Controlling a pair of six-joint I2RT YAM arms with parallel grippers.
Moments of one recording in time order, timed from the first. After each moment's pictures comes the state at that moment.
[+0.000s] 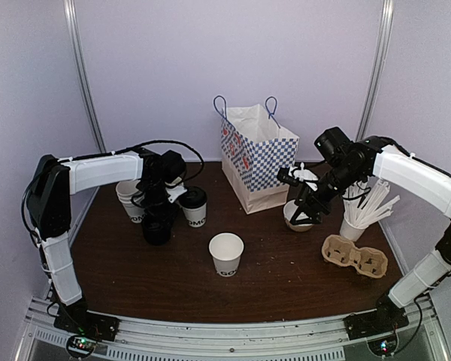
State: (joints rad) left arm -0.61 1.91 1.52 -1.05 -0.09 0.03; right arm 0.51 1.48 1.36 -1.00 -0.44 -0.58
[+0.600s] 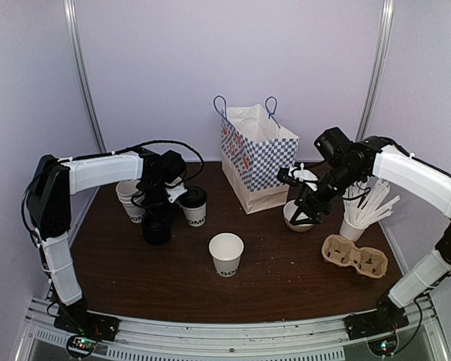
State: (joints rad) left arm -0.61 1.91 1.52 -1.05 -0.08 0.02; right arm 0.51 1.49 1.36 -1.00 -0.44 -0.58
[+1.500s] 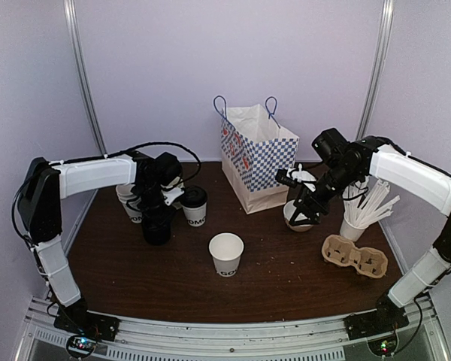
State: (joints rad) left arm -0.62 1.83 1.43 -1.00 -0.09 0.02; right arm 0.51 1.51 1.37 -1.00 -0.44 -0.58
